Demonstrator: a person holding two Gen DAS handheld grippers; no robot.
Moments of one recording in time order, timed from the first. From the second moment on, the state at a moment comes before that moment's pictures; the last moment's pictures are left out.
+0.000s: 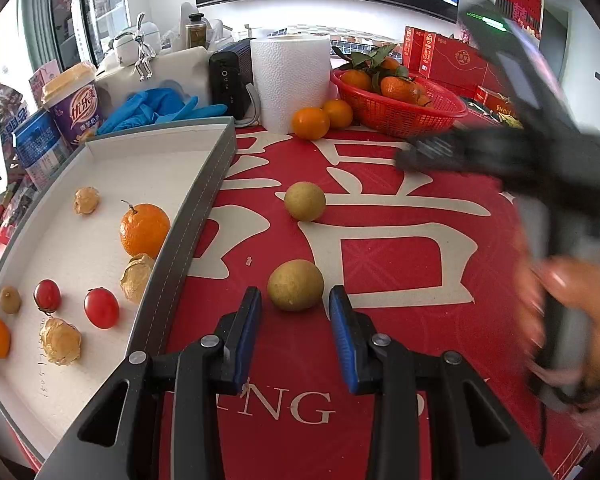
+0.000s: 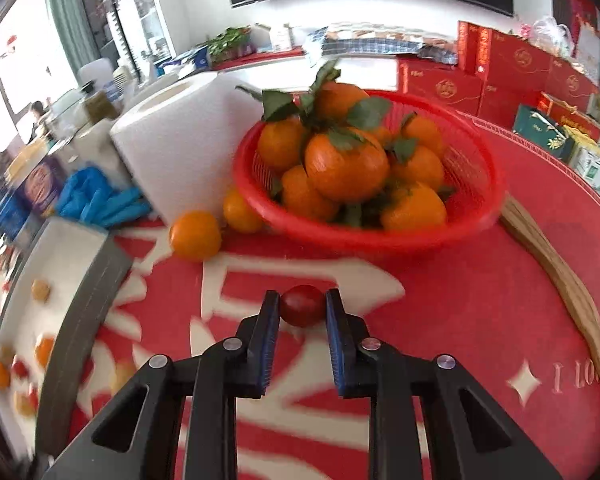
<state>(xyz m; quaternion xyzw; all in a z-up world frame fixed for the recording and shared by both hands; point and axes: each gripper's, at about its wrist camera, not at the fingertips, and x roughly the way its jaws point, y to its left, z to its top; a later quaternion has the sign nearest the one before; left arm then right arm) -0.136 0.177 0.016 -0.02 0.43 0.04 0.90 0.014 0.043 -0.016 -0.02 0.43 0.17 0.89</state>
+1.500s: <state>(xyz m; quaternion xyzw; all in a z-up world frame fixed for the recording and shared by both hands) -0.136 0.176 0.016 -0.01 0.43 0.05 0.90 -0.076 -0.036 -0.020 0.00 0.42 0.18 0.89</state>
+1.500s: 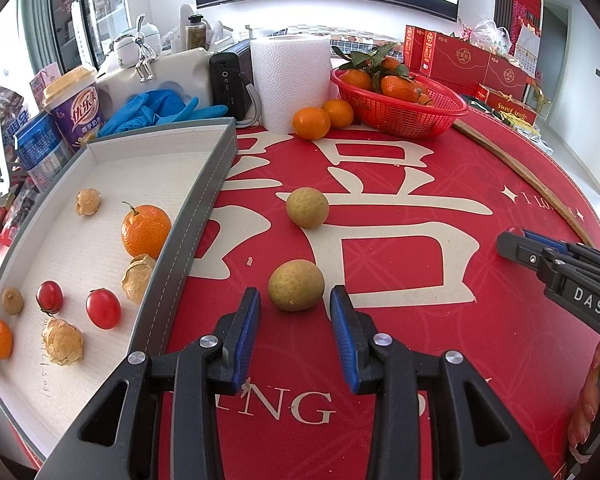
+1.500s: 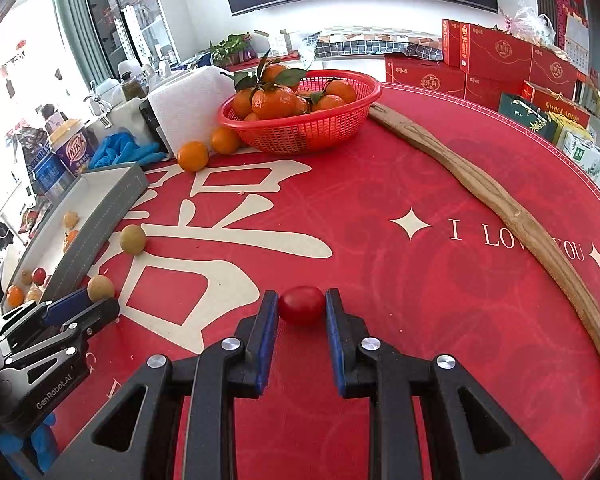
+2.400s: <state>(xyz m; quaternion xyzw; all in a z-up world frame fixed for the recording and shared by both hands) -0.142 0.181 0.020 -0.04 0.43 0.02 0.90 -0.078 -0.025 -0.018 -0.05 0.43 0.17 0.89</state>
